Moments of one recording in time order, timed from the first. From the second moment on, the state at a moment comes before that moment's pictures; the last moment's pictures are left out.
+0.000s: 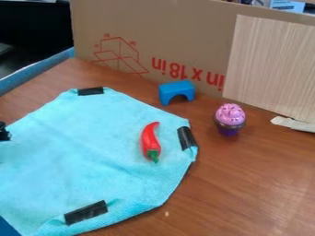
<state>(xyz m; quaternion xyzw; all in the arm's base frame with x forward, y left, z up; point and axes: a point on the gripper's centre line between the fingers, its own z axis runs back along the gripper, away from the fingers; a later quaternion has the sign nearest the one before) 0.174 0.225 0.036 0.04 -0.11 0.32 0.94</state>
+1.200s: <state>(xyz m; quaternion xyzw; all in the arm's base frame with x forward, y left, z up) 0.263 0.105 0.063 -0.01 -0.07 0.37 0.93</state>
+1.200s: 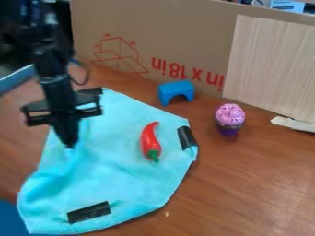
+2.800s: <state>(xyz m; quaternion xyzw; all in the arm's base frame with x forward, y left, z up) 0.356 0.003 0.079 -0.03 -0.09 0.39 0.92</state>
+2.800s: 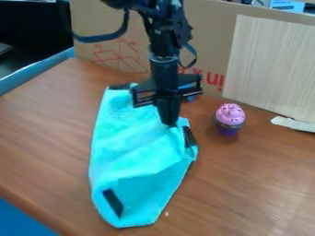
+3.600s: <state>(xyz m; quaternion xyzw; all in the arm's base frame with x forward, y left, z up) 0.350 -0.001 0.093 -0.05 -0.07 0.37 0.92</state>
